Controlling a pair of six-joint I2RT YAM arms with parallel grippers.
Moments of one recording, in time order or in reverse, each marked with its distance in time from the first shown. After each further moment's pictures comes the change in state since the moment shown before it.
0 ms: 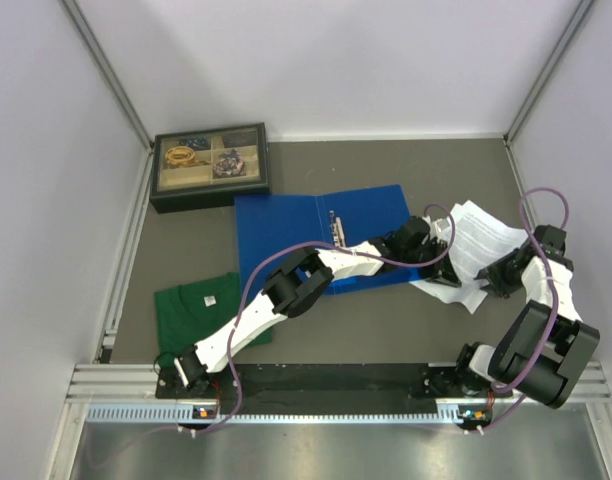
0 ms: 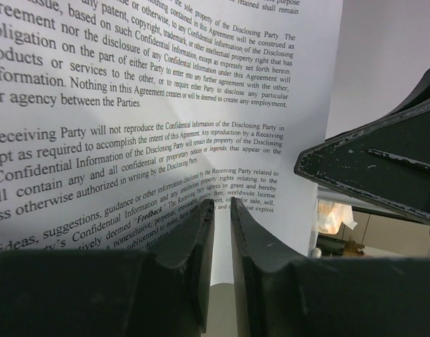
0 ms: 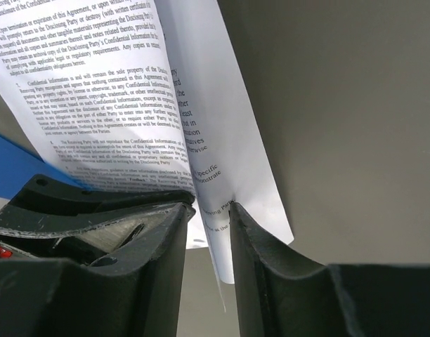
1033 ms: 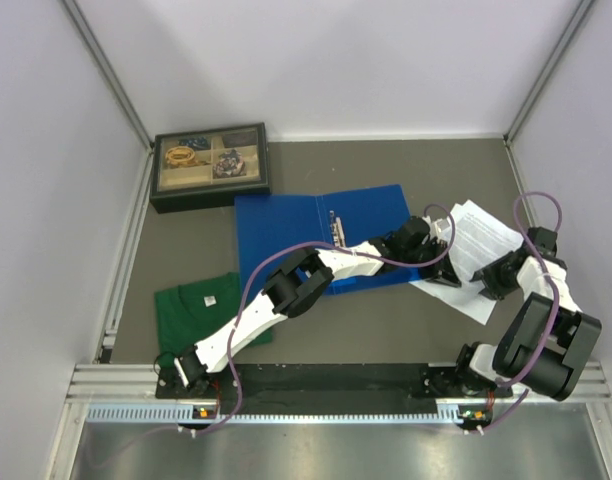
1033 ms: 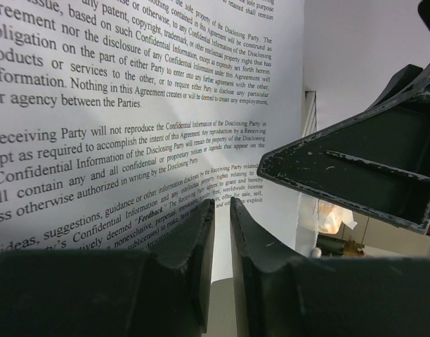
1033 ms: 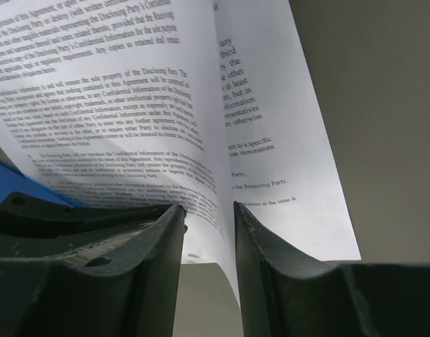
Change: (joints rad) left arm 0.000 0.002 0.000 0.004 0.002 0.000; right arm 0.034 0.043 -0.036 0.058 0.026 0.042
